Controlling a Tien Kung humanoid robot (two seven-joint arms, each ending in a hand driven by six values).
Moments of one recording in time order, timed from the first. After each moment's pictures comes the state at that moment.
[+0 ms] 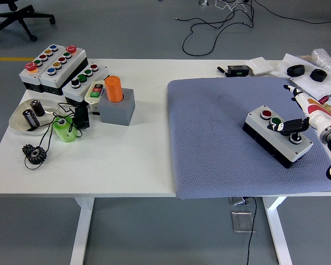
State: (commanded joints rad) left arm -0.13 0.11 -0.10 -0.19 0.24 0.32 0.09; right arm 0.51 -0.48 0.97 1.34 -1.66 -0.13 -0.41
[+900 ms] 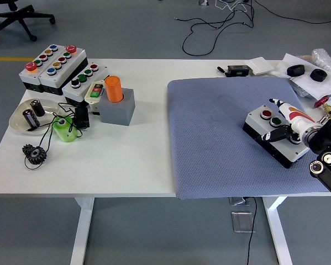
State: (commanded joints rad) left arm -0.13 0.11 -0.11 -0.19 0.24 0.32 0.09; right arm 0.60 -0.40 0.89 1.21 -1.66 -0.04 -0.48
